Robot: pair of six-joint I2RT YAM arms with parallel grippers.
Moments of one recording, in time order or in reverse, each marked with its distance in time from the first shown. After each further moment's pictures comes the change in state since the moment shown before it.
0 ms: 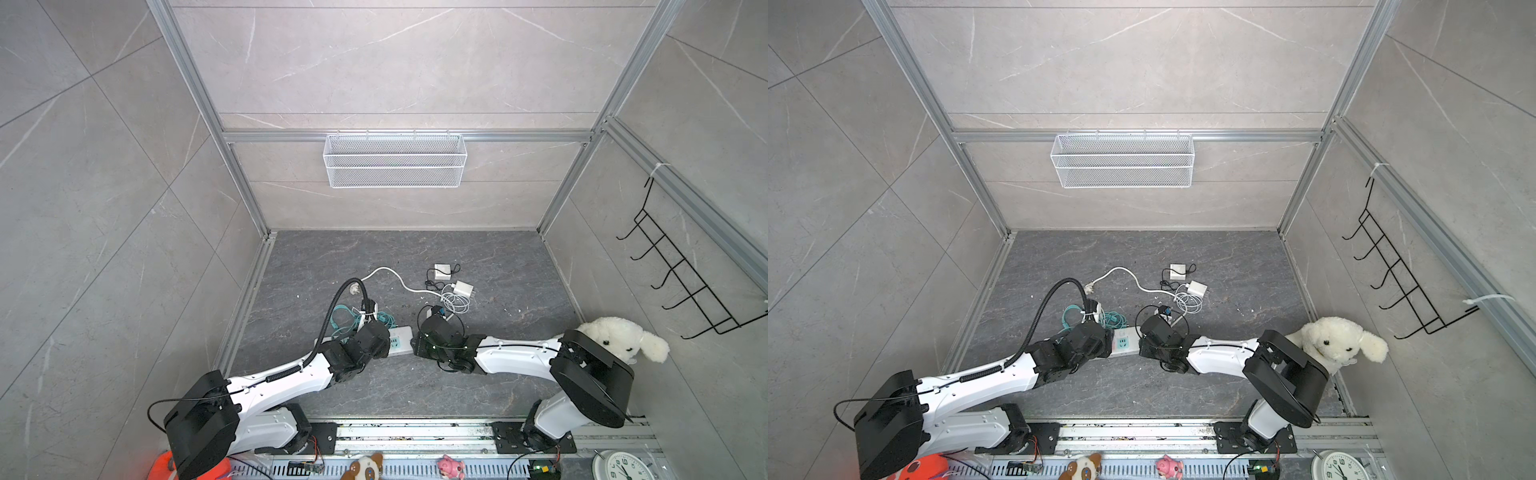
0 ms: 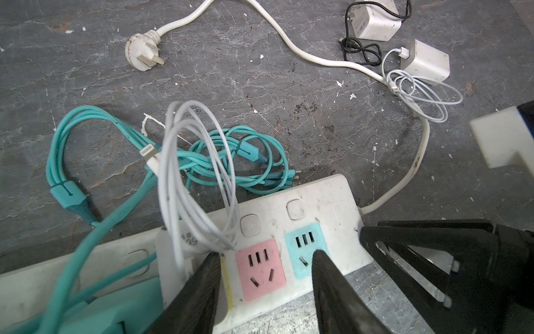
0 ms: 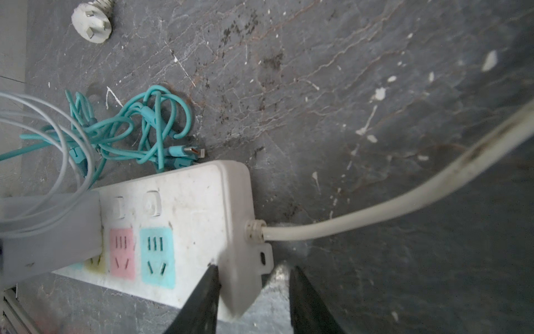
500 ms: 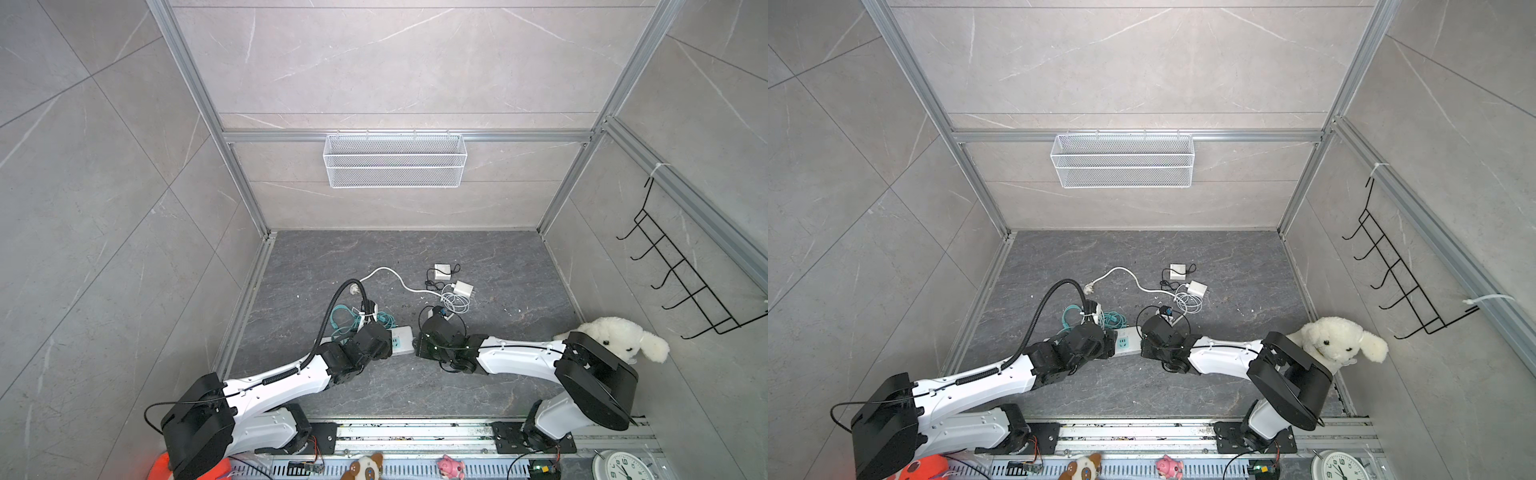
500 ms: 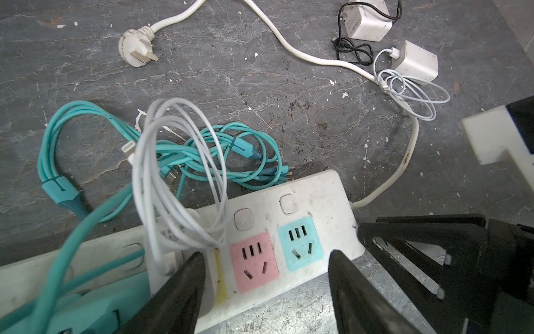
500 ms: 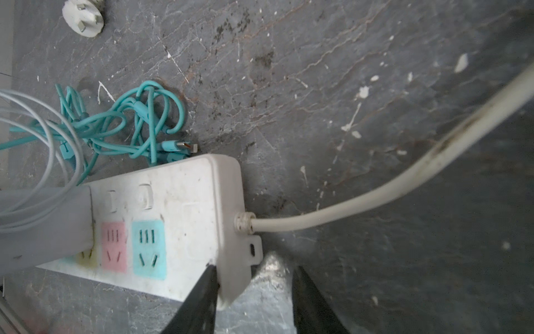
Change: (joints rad) left arm -0.010 -0.028 0.001 -0.020 0.010 -0.005; right arm 0.000 -0.029 0.002 -0.058 0.010 -0.024
